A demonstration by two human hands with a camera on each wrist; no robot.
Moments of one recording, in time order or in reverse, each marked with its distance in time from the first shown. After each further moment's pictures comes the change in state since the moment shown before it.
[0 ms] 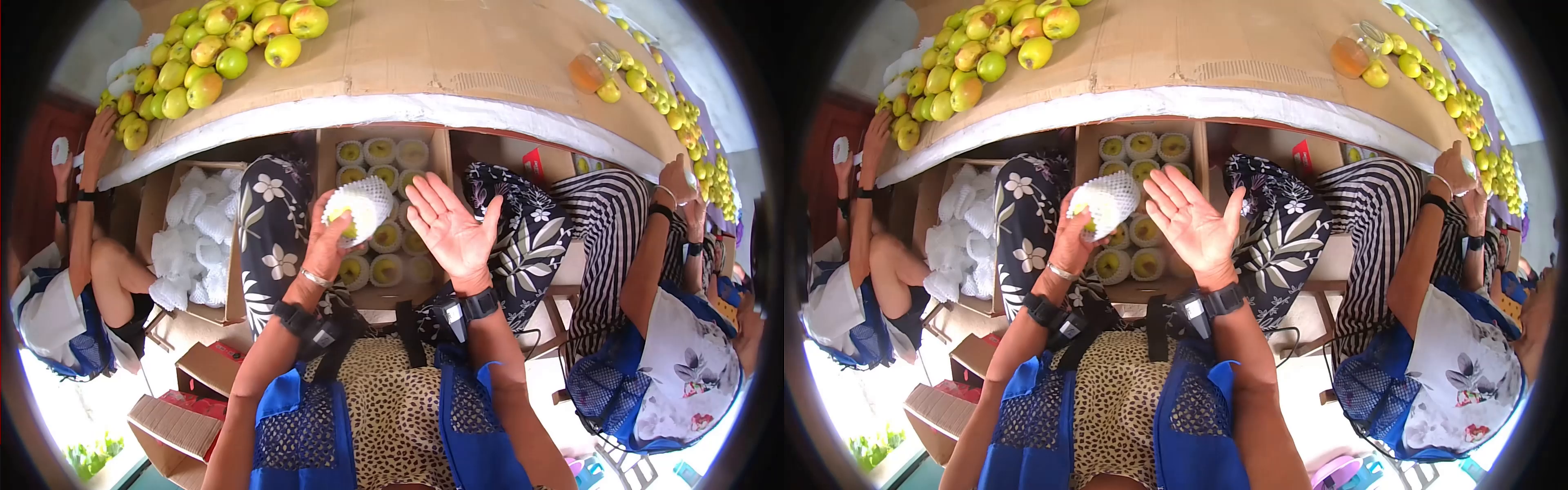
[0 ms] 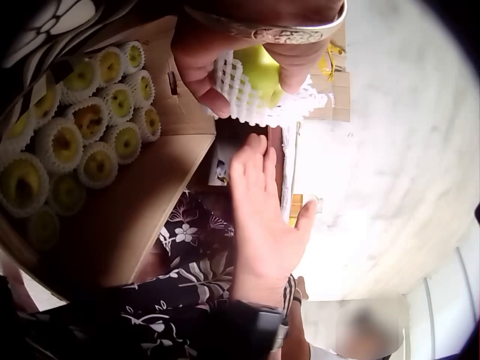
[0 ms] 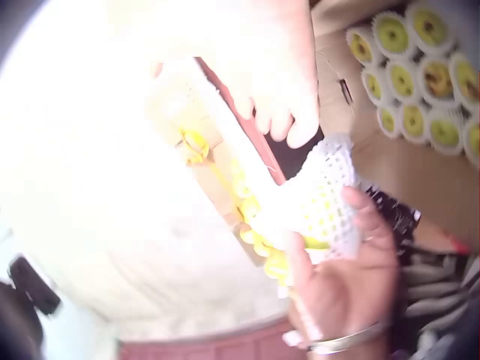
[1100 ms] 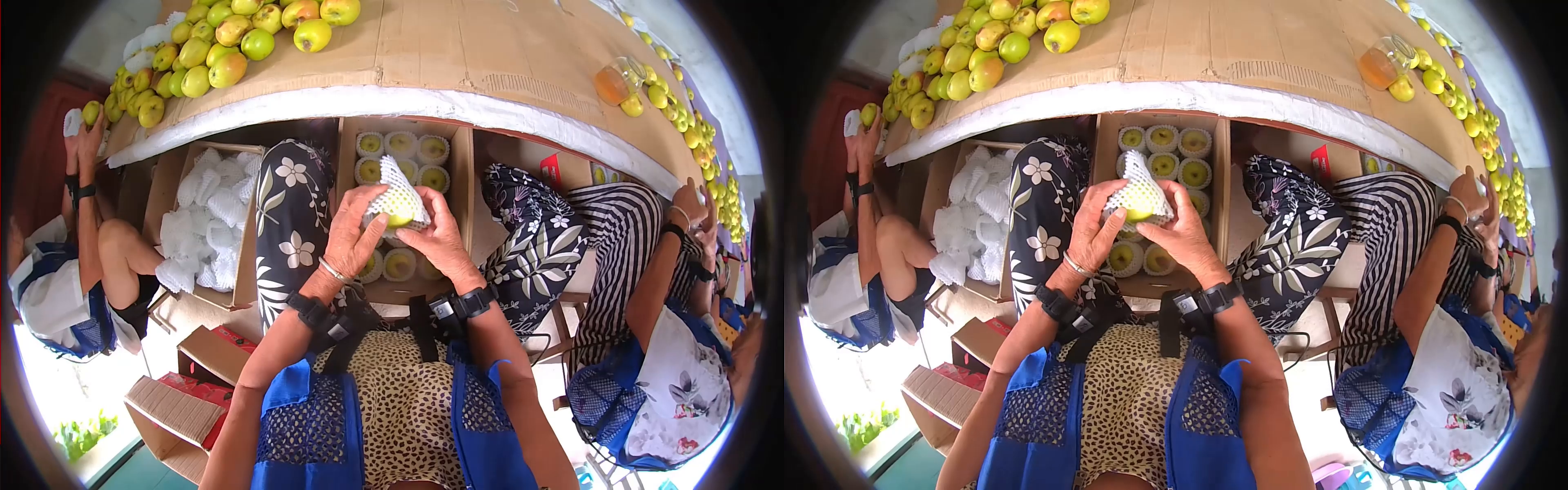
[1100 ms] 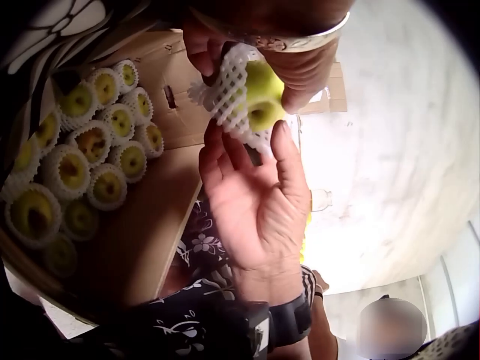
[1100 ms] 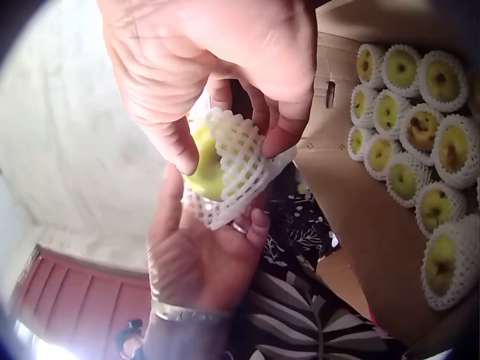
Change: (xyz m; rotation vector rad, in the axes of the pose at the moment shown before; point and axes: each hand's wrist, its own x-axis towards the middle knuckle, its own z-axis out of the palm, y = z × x) left_hand -0.003 0.021 0.005 0.957 -0.120 0.662; right_hand 0.013 0.044 -0.018 -1.115 0.075 -0.023
